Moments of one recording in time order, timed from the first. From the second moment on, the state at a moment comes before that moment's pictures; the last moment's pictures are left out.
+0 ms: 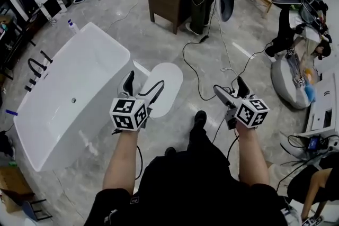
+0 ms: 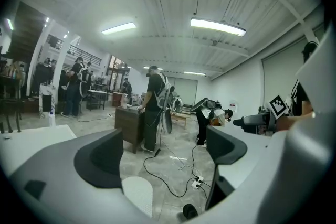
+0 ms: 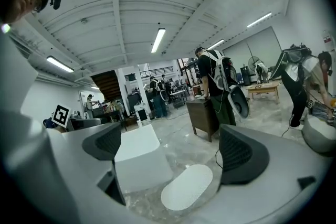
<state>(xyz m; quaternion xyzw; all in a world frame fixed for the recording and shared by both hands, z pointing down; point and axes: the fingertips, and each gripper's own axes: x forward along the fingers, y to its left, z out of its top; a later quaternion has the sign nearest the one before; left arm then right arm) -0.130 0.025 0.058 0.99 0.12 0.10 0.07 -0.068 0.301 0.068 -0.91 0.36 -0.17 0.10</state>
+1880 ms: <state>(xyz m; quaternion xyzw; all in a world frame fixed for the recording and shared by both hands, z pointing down) 0.042 -0.057 0.125 0.95 -0.22 0.14 0.16 0.246 0.088 0.123 -0.70 0.67 -0.25 0.01</state>
